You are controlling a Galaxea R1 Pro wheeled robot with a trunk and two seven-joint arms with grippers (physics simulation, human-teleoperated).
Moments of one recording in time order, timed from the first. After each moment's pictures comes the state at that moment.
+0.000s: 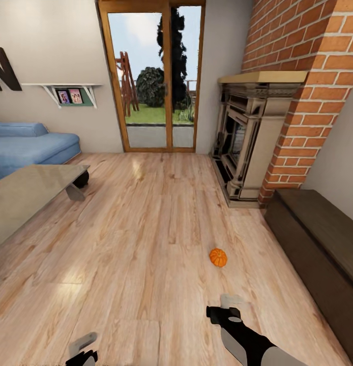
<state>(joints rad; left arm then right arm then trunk) -0.36 0.09 -0.24 -0.45 0.70 0.15 0.58 -0.58 0.01 0.78 -0.36 -0.78 0.01 -0.31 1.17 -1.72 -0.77</state>
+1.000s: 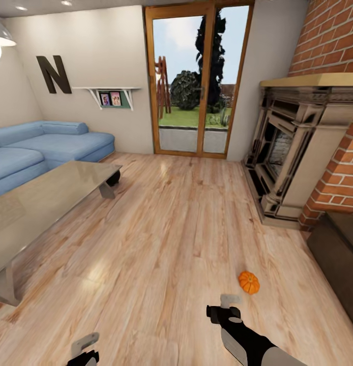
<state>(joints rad) -0.36 0.09 -0.28 -0.45 0.70 0.15 0.58 -0.58 0.01 0.78 -0.37 -0.78 -0.01 -0.31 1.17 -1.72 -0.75</state>
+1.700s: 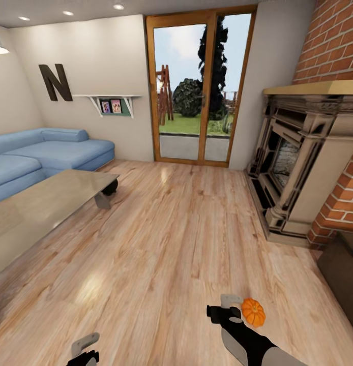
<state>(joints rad) -0.36 0.09 -0.28 -0.45 0.70 0.15 0.58 -0.58 0.01 0.78 -0.37 -0.78 -0.01 -0.31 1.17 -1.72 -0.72</state>
